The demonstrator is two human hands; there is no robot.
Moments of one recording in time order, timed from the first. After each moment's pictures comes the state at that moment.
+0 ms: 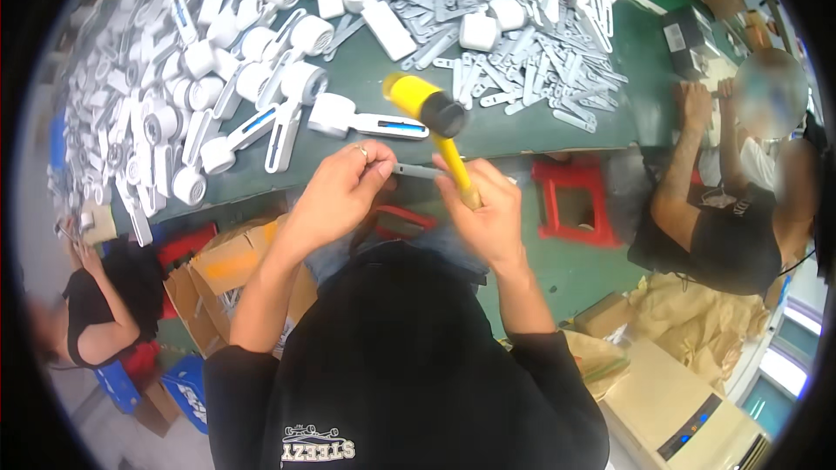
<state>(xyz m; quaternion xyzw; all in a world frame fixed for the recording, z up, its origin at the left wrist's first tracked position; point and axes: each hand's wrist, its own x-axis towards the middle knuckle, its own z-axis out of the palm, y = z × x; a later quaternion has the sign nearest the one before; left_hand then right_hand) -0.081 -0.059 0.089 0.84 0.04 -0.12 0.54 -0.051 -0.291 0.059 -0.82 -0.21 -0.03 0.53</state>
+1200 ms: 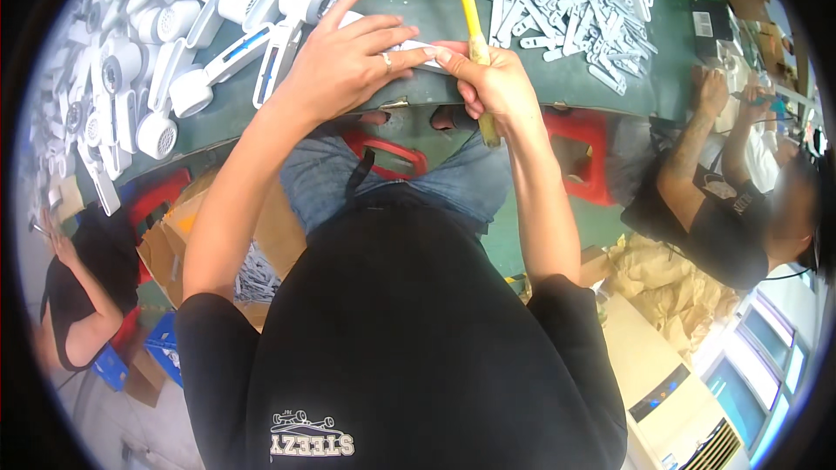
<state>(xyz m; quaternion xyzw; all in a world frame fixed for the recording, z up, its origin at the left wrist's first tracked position) -0.023 -0.005 0.007 0.90 -0.30 0.25 0.19 0.024 -0.238 0.031 -0.72 0.07 0.34 0.60</state>
